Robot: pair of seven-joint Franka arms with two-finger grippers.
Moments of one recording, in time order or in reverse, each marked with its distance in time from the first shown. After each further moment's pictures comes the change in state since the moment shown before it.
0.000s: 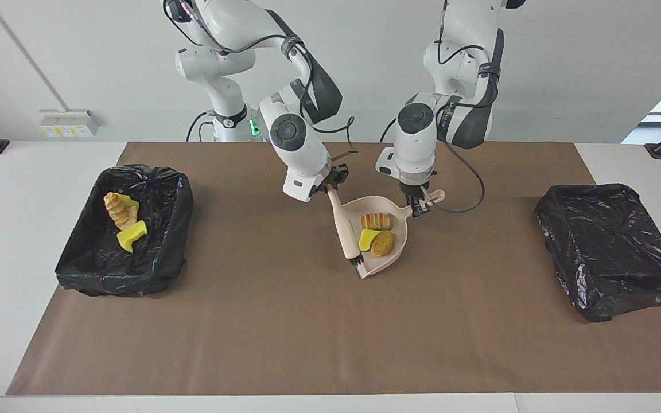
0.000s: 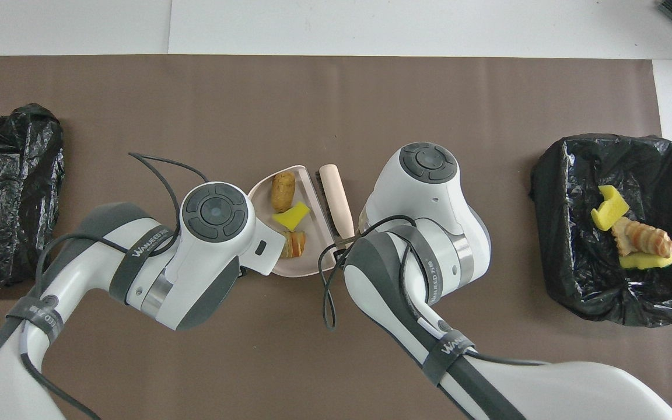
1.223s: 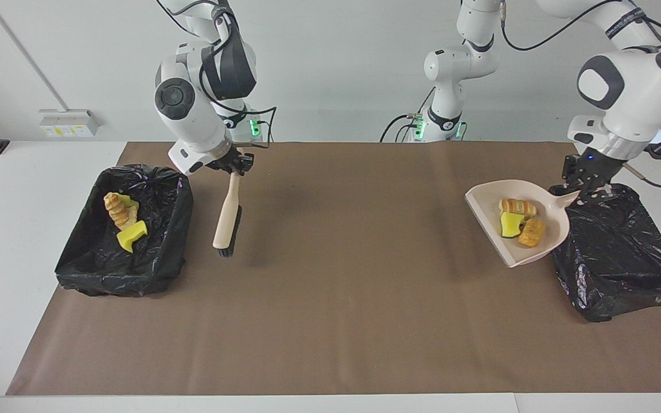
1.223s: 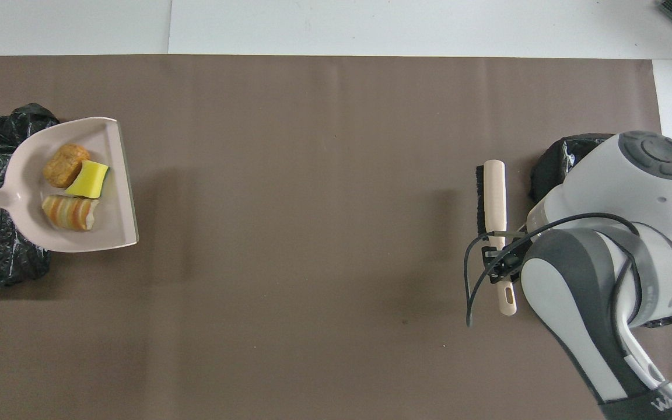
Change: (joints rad) left arm 0.750 -0.124 0.015 0.165 -0.166 -0.089 0.924; right arm -0.334 -0.279 -0.016 -0.230 -0.252 -0.194 0.081
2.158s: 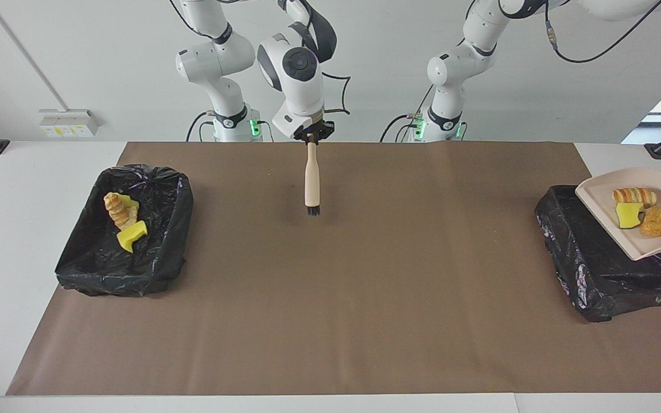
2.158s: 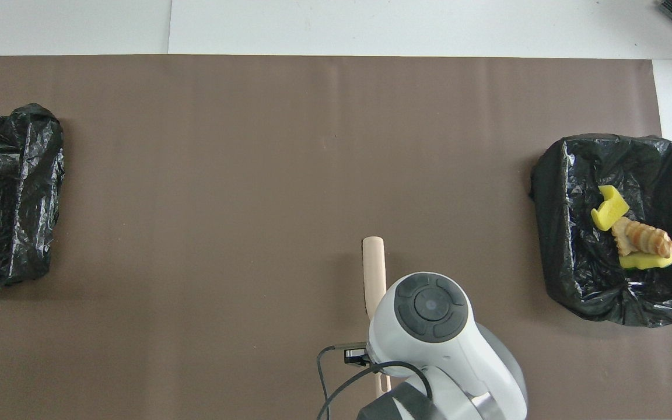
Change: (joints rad) left arm 0.209 0.214 -0.011 0.364 0.389 -0.023 0.179; right arm 0.478 -0.078 0.031 -0.161 0.135 0.156 0.345
